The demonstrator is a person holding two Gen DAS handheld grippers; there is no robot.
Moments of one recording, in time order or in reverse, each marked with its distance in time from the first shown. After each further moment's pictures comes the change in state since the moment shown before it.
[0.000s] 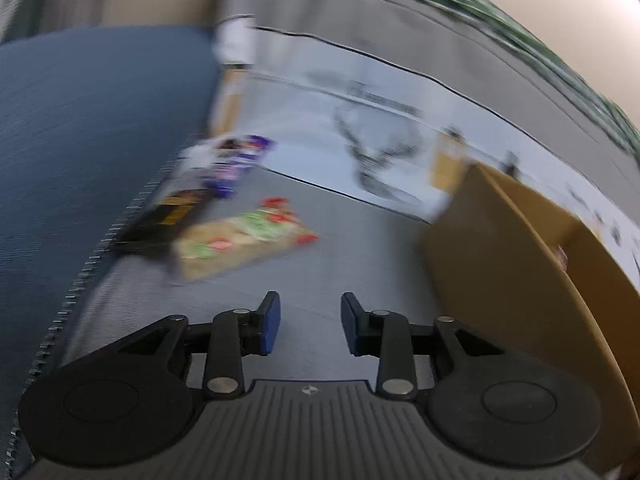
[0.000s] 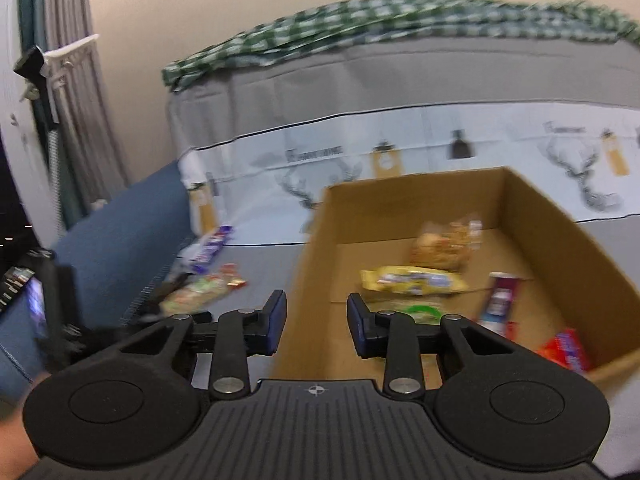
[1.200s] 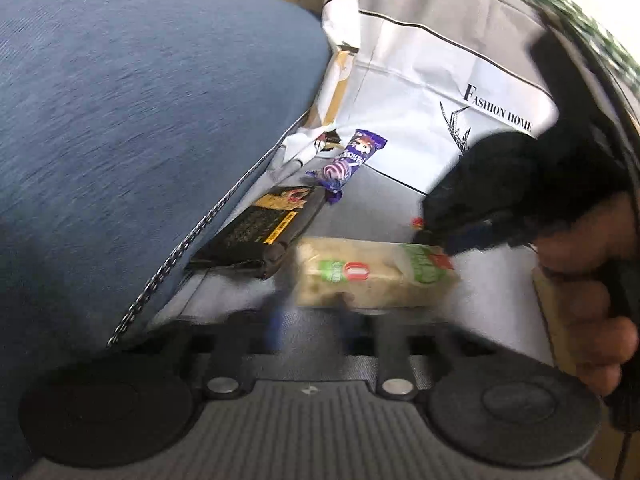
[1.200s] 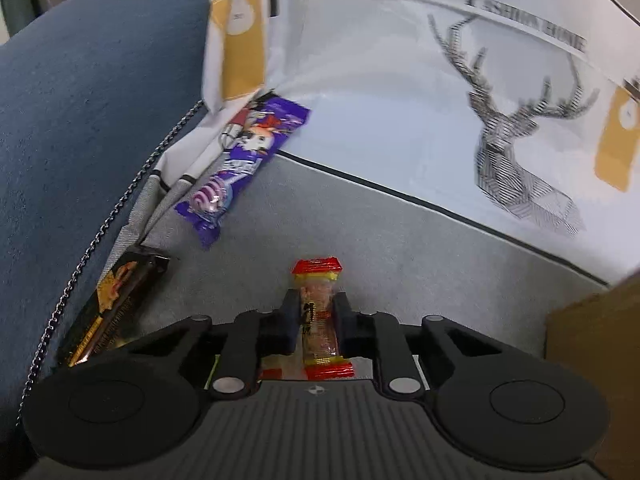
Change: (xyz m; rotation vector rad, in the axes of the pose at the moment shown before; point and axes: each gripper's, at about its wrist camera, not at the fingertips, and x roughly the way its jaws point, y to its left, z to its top) left arm 0.039 0.042 0.001 -0.092 0.017 0.188; right arm 0.361 0.112 0.044 -0.251 0.544 -0.014
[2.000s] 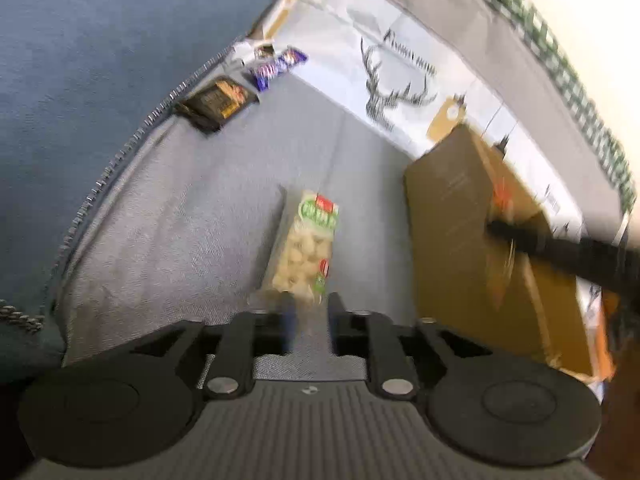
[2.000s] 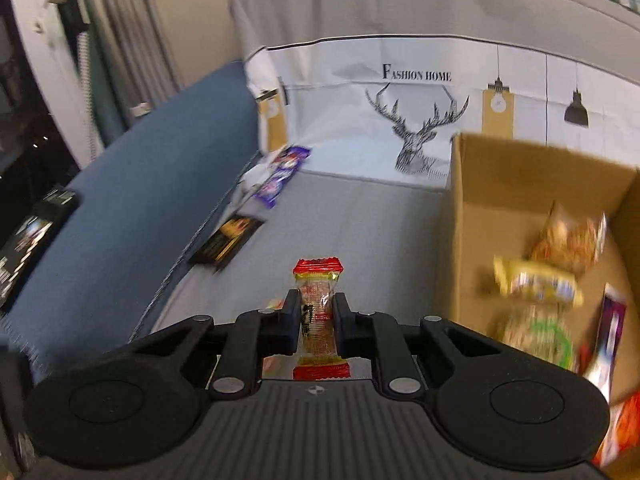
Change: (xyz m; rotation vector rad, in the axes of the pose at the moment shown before) left arm -0.124 0.016 -0.043 -0.109 0.256 -0.293; right arm -0.234 -0.030 -0.160 0.107 -0.236 0.118
